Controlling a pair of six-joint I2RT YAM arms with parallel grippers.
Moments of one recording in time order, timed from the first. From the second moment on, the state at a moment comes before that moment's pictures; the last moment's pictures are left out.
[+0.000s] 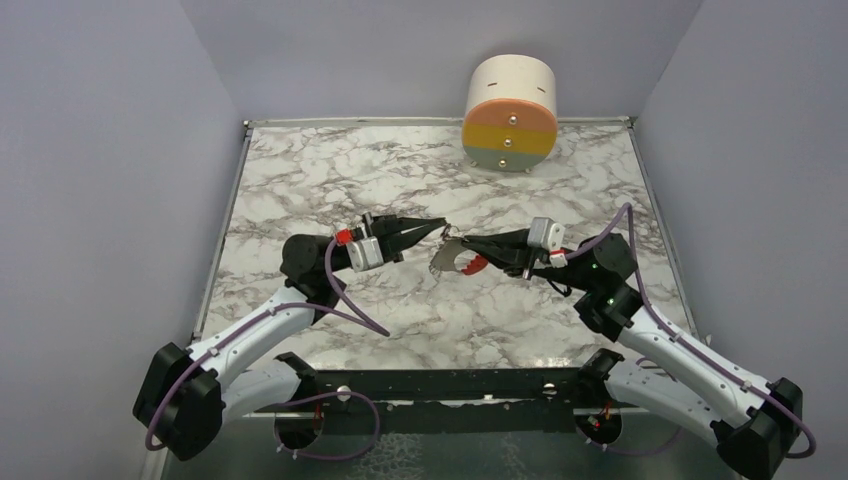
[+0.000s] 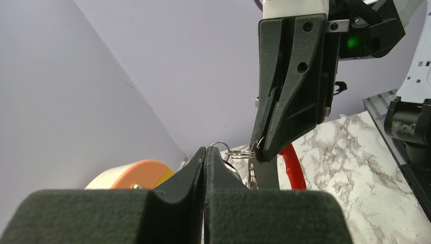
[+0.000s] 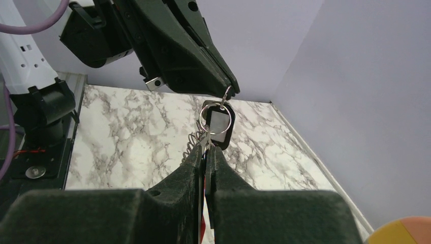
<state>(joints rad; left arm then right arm) -0.62 1.05 0.60 1.03 0.76 0.12 0.72 0.82 0.63 0.44 -0.61 -0.21</state>
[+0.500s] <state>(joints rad) -0.60 0.93 0.59 1.02 0.69 0.18 0.72 0.85 0.63 0.40 -0.58 -0.21</state>
